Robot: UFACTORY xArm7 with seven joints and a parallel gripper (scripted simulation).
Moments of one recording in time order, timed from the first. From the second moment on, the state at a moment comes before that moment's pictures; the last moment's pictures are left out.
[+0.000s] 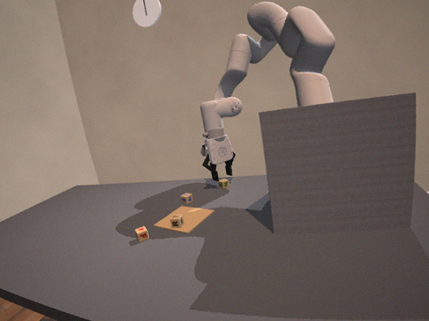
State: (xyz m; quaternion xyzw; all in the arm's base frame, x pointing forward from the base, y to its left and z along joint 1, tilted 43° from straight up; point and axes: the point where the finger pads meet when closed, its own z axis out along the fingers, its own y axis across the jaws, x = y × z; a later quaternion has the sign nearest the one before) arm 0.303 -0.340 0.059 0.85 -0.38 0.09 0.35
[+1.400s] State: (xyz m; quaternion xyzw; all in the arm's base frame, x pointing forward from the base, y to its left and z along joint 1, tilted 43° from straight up) arm 0.303 -0.343 0.055 0.85 -0.38 0.09 0.35
